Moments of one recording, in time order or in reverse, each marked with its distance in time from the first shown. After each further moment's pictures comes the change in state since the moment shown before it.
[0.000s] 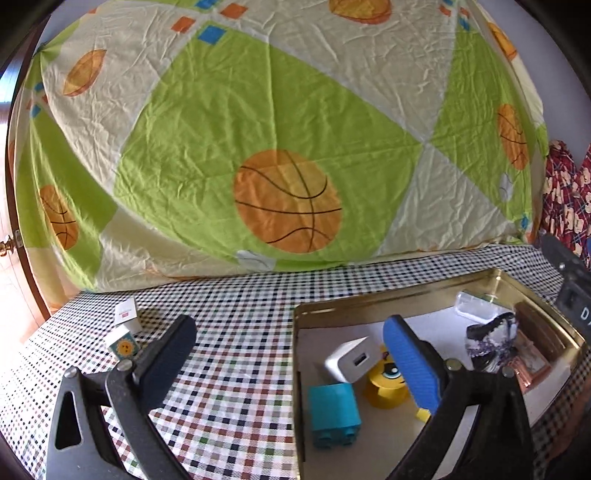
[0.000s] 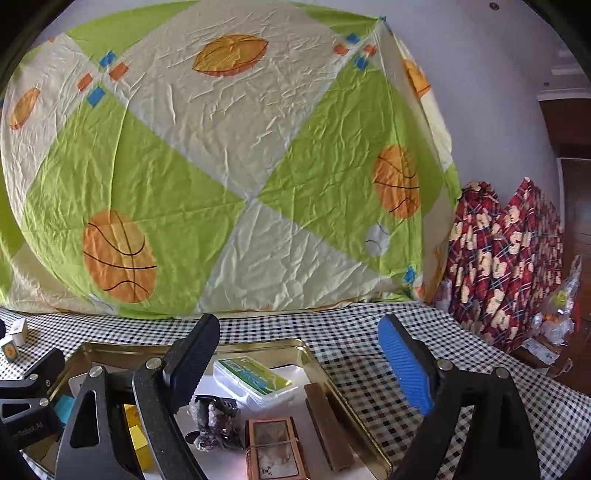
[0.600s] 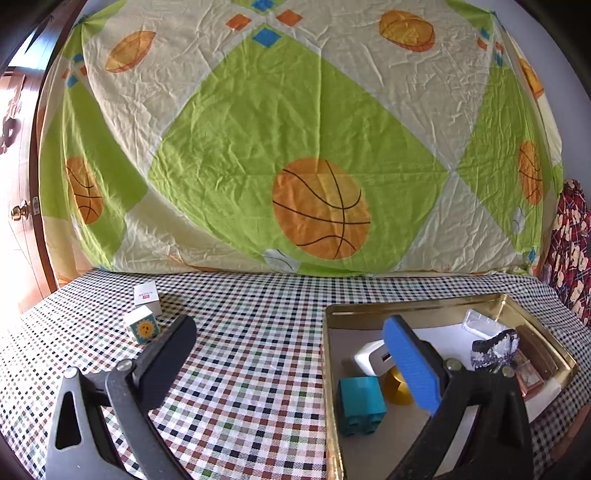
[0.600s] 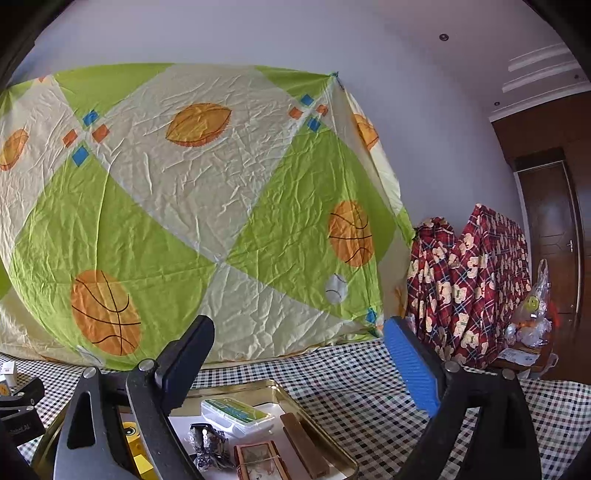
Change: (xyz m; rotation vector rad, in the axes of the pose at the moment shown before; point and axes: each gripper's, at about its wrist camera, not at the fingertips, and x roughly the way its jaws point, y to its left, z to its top) left arm -0.022 0.034 -0.010 -0.113 -0.044 0.020; right arm -0.055 -0.008 0.000 0.091 -0.237 -0.111
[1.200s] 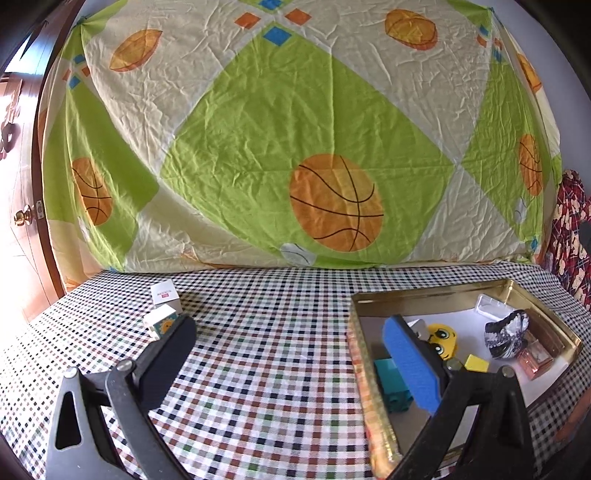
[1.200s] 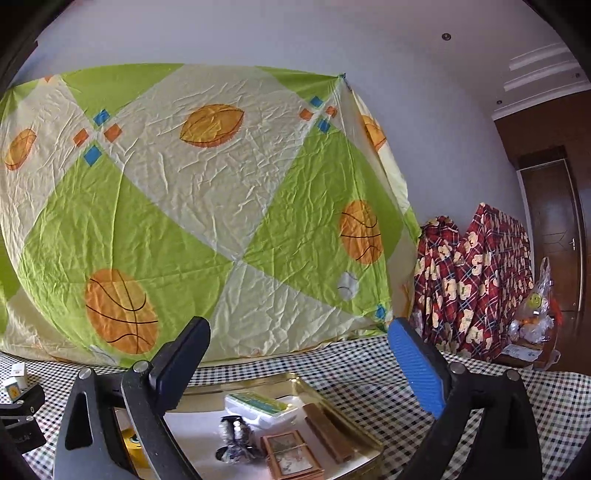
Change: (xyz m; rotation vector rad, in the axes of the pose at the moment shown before) left arm -0.004 0.031 -0.004 0.023 0.024 0.014; right arm -0.012 0.031 -0.002 -0.010 0.029 0.039
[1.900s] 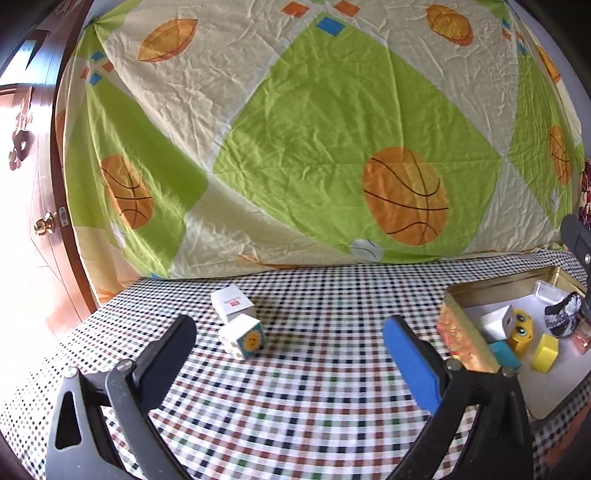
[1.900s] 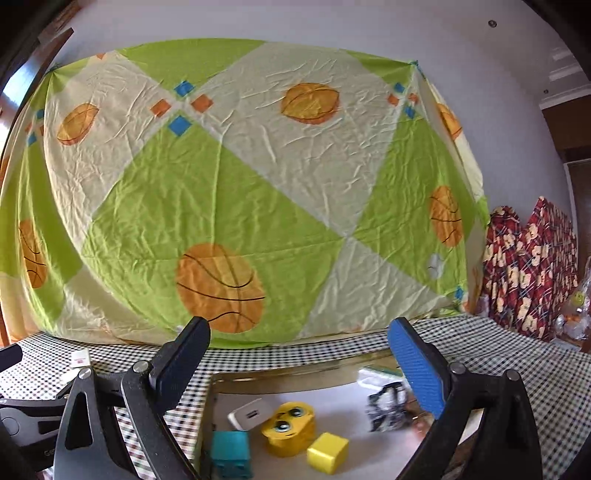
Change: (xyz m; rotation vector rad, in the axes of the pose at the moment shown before) left arm 0.023 0.086 0.003 0.048 0.004 0.103; right arm -0.019 0.119 -0.011 -0.013 0.095 0.210
